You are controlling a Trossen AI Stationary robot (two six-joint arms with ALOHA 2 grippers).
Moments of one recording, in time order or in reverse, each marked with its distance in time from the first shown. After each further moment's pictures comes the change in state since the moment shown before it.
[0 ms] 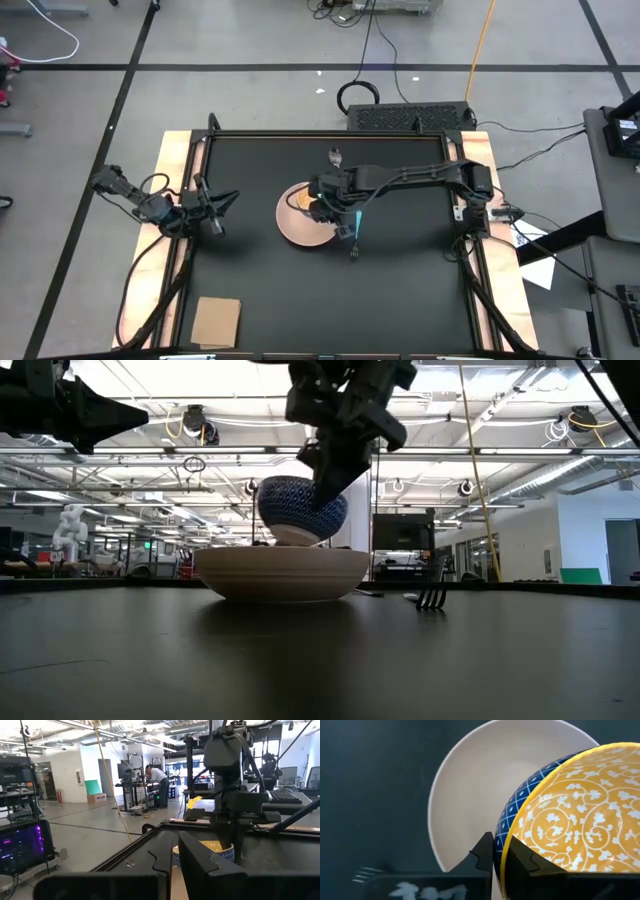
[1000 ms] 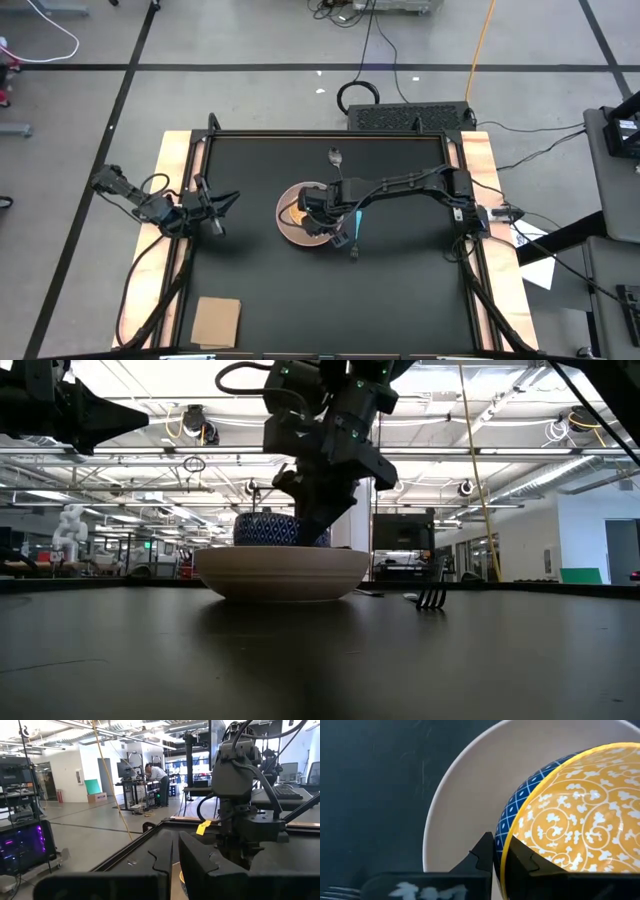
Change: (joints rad) left arm 0.000 0.000 0.000 -0.019 0.000 0.003; right arm 0.038 0.133 0.039 0.036 0.002 -0.096
